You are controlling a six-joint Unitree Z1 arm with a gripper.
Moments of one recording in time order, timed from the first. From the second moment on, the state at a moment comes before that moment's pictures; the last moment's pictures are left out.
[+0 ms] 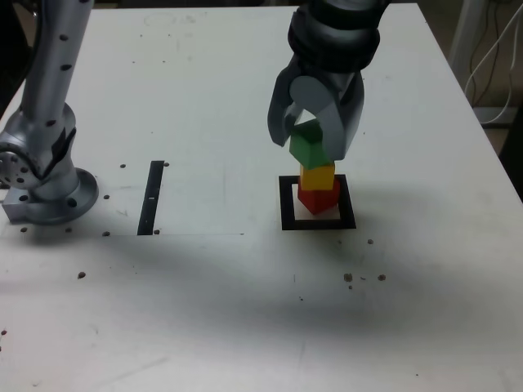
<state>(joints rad) -0.15 2.07 -1.87 1.58 0.15 0.26</state>
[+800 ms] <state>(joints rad) -0.14 2.07 -1.86 1.57 0.15 0.26</state>
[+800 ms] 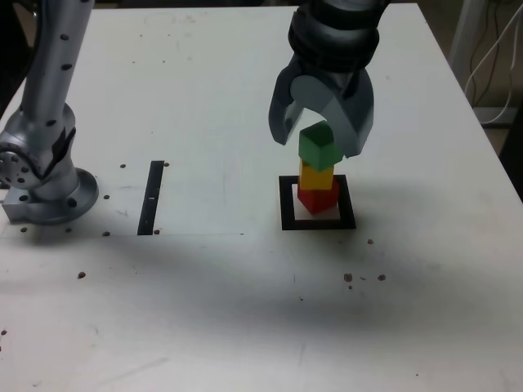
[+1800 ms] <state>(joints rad) -0.11 1.60 -1.39 1.55 0.15 0.21</state>
